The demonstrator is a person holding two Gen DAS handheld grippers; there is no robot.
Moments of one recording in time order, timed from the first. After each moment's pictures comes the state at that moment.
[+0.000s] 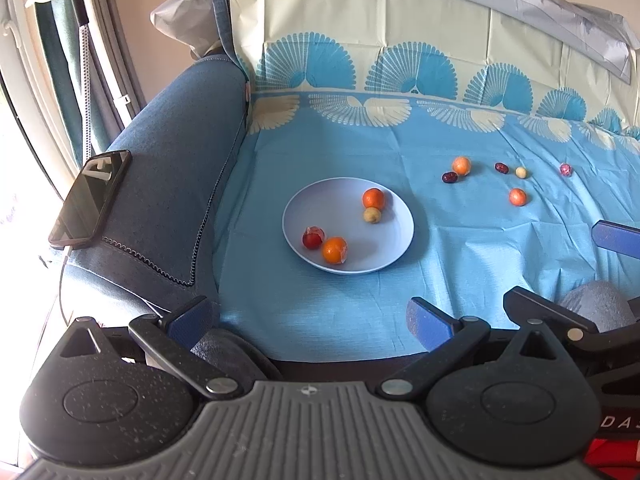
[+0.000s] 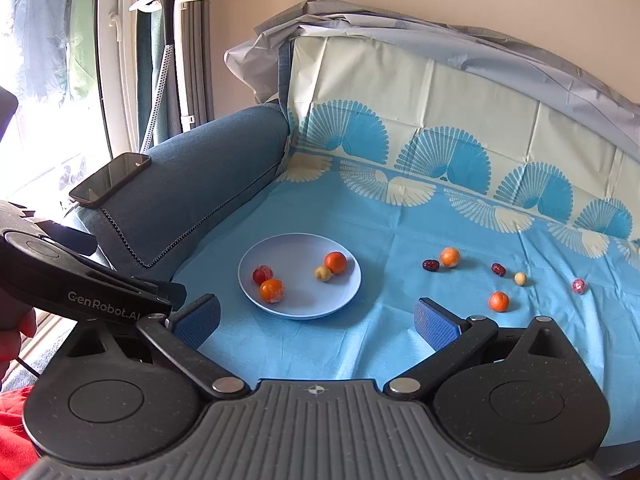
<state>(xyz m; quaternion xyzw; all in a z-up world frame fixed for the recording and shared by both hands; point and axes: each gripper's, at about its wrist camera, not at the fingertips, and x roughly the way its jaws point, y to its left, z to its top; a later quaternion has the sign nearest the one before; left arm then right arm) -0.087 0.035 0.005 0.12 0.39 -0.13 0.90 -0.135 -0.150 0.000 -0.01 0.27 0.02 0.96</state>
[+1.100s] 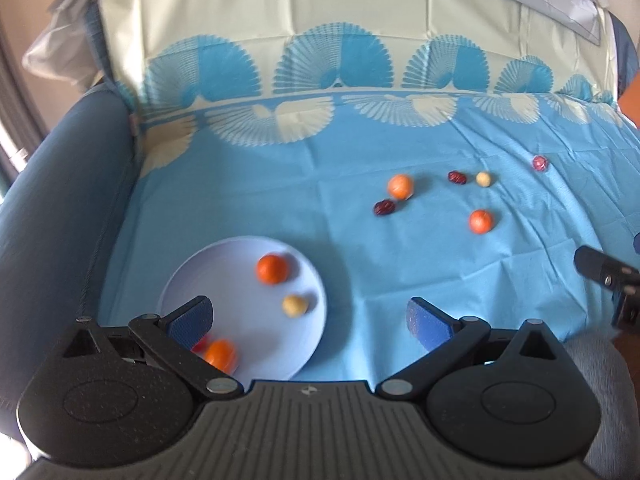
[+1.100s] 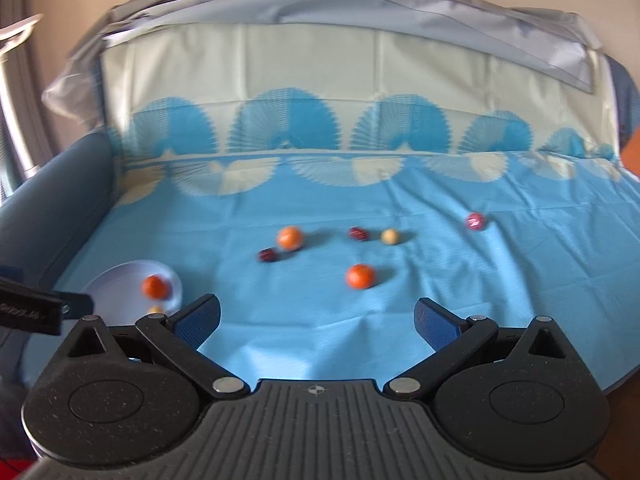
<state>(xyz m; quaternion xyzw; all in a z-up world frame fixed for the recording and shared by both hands) 0.038 -0.142 -0.032 0.17 0.40 -0.21 0.88 -0.066 -0.345 -0.044 0.10 0.28 -0.18 0.94</state>
